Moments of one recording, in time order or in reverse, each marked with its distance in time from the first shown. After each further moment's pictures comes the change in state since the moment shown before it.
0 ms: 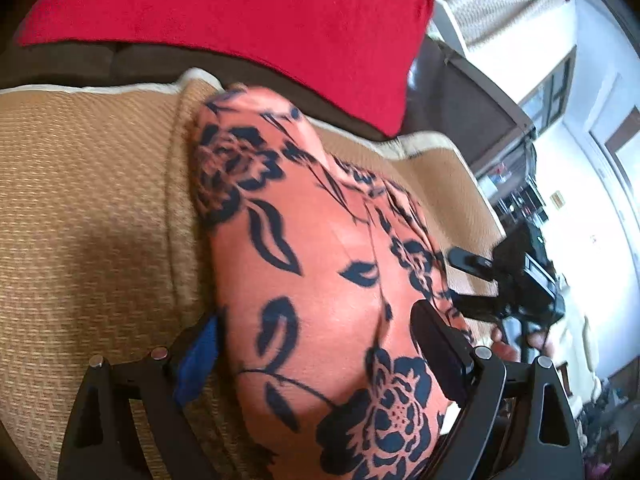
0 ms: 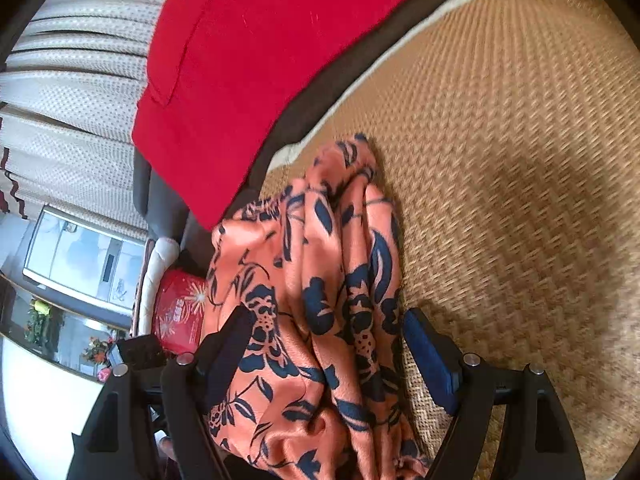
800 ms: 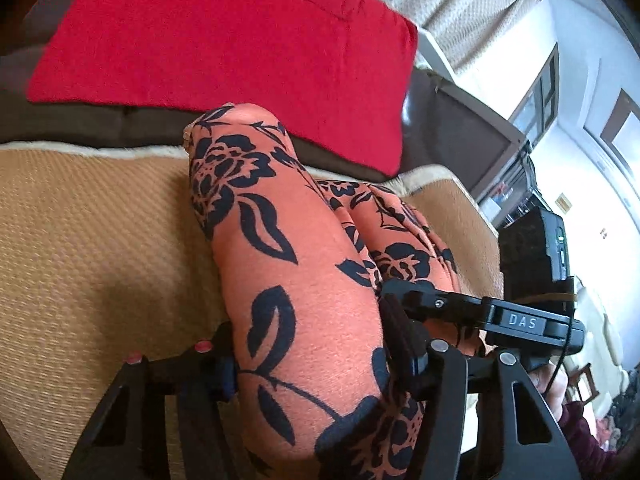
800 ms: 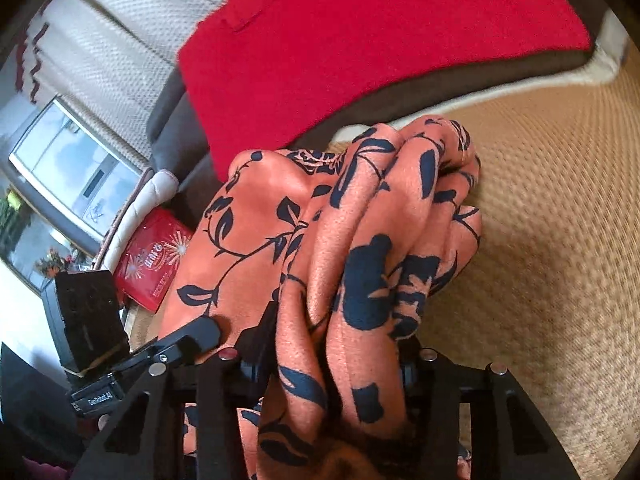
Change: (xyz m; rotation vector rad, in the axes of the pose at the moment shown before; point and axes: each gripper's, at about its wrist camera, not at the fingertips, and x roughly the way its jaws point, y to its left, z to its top) left arm -0.023 -0.012 0.018 0.079 -0.188 0.072; right arm 0.079 0.113 -0.028 -0.373 -0.027 -0.097
